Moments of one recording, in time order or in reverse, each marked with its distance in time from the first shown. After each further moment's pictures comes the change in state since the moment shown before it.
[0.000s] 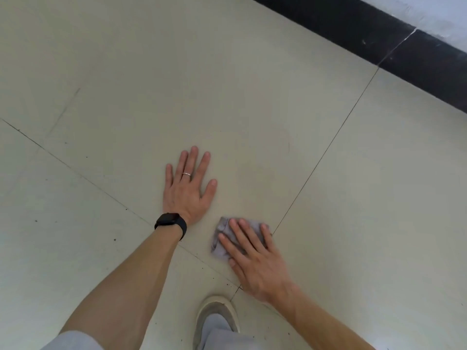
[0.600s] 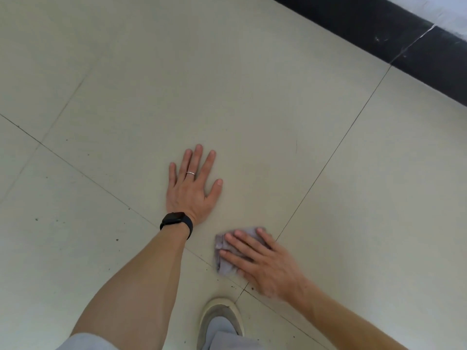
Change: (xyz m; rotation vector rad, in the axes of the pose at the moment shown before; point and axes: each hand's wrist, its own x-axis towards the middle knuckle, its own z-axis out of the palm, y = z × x) left_hand 0.002 -0.001 0.003 0.001 0.024 -0.002; right_hand -0.001 0.023 0.001 -0.079 -0.048 -0.304
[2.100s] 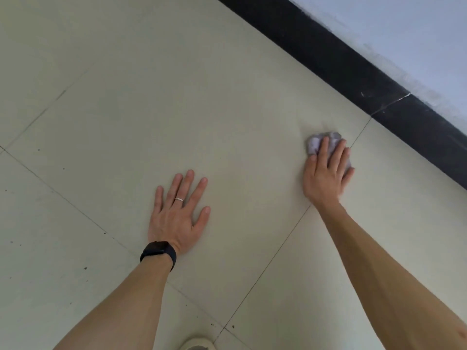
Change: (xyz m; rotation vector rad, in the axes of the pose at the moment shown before) left_hand 0.002 0.000 -0.001 -0.029 -0.001 -0.009; right_hand 0.101 0.224 -0.092 0.229 0.195 1.191
